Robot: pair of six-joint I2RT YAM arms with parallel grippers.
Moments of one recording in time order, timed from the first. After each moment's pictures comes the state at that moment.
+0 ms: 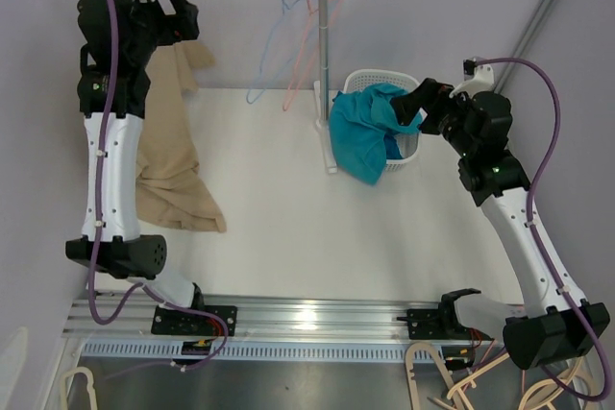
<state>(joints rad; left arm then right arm) -0.05 1.60 2.14 -0.50 0.08 -0.13 0.22 1.14 1.23 -0.21 -0.15 0.44</state>
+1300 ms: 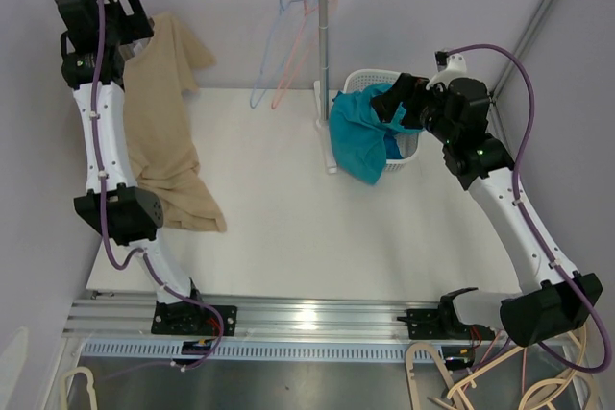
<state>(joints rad) 0.24 1.89 2.31 -0.53 0.05 -0.03 0.29 1.27 1.33 -0.26 -0.17 0.41</state>
